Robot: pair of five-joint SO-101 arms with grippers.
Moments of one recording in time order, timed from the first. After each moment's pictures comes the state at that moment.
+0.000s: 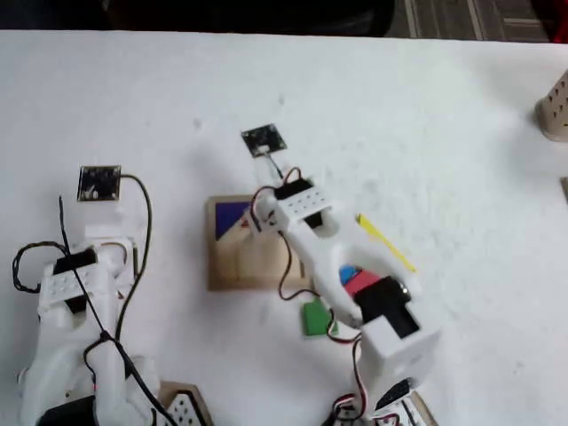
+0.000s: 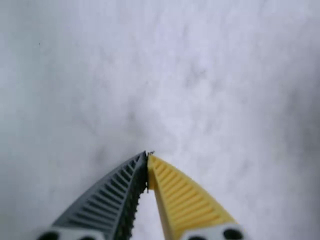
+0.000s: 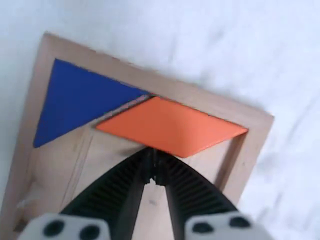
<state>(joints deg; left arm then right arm) -24.1 -30.2 67.3 39.6 -12.7 -30.4 15.6 18.3 47.1 -2.2</state>
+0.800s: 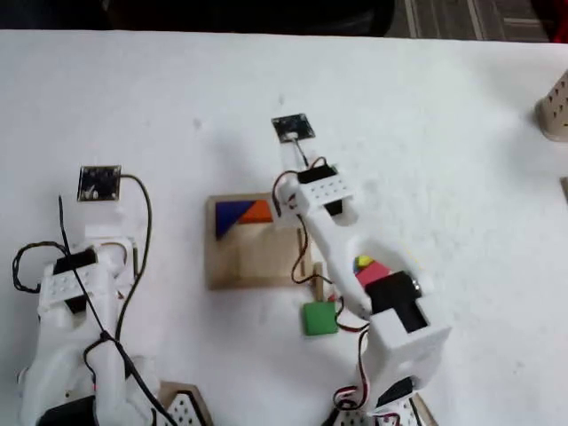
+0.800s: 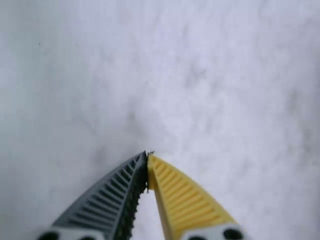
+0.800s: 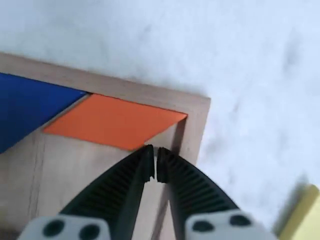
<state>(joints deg) -24.1 -30.2 67.3 39.6 -12.7 -24.7 15.0 17.1 50.5 -2.2</state>
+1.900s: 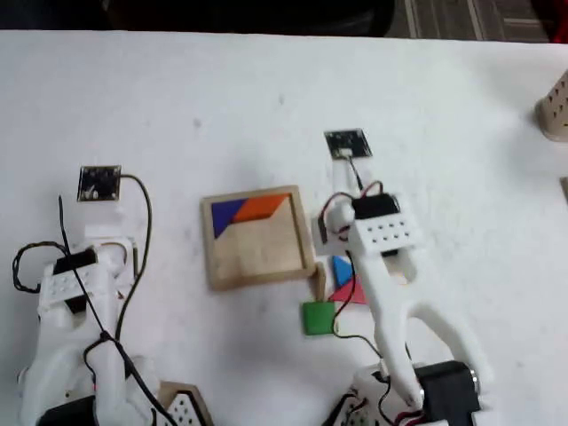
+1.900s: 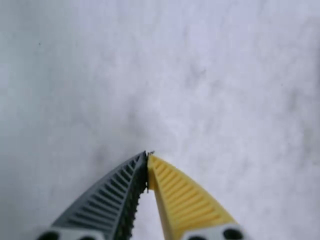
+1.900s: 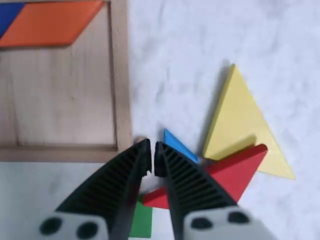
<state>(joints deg) -24.1 -30.2 67.3 39.6 -12.7 -16.4 -17.7 39.6 63.1 -1.9</state>
